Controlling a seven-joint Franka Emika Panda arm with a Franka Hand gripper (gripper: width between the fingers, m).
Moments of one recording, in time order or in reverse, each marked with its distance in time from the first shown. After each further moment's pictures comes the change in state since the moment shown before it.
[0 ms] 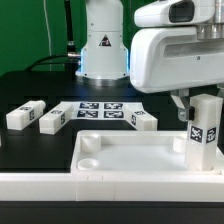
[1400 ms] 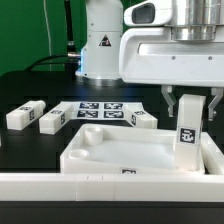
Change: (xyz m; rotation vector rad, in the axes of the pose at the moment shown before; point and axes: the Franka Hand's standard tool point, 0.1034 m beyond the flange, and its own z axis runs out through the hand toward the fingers) arm -0.007 0.014 0.000 -0.023 -0.013 0.817
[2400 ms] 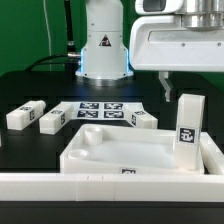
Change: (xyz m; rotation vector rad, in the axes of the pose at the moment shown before) arm -0.037 0.004 -0.019 -0.001 -0.018 -0.095
